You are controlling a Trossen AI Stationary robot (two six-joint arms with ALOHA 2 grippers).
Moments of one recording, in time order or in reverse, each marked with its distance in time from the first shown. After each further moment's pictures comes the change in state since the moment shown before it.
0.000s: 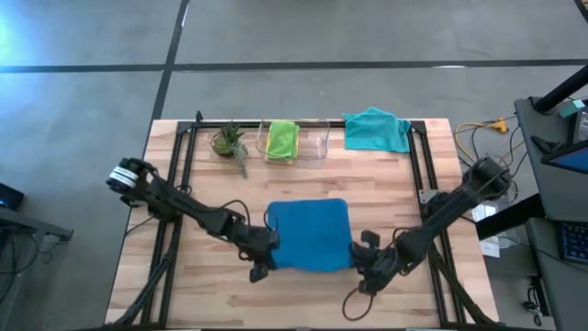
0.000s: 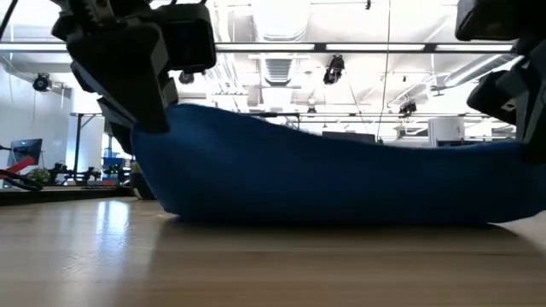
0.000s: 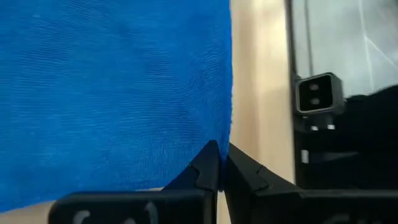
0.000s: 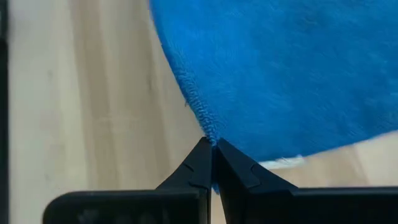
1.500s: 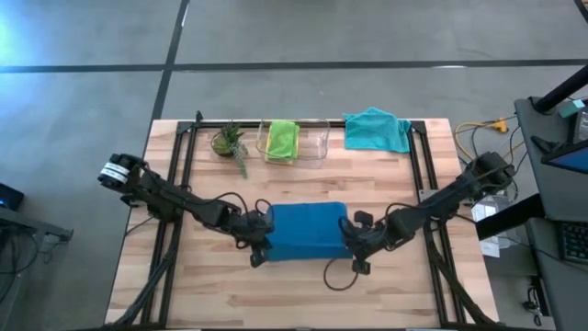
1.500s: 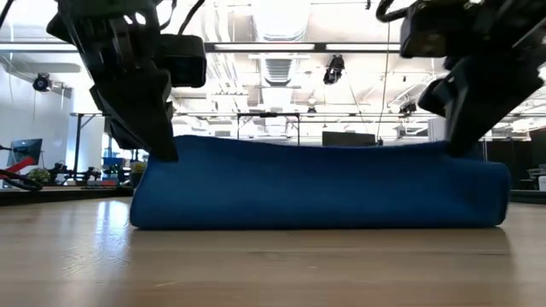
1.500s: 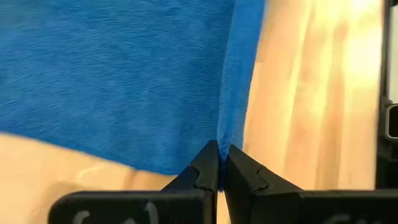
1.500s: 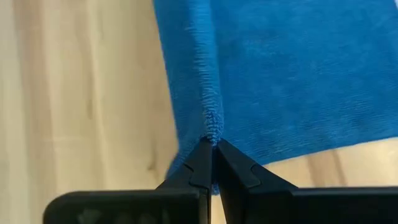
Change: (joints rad) left arm 0.053 -0.093 -0.038 -0.195 -0.198 -0.012; right arm -0.217 -0.074 0.002 -0.092 -0.124 -0.233
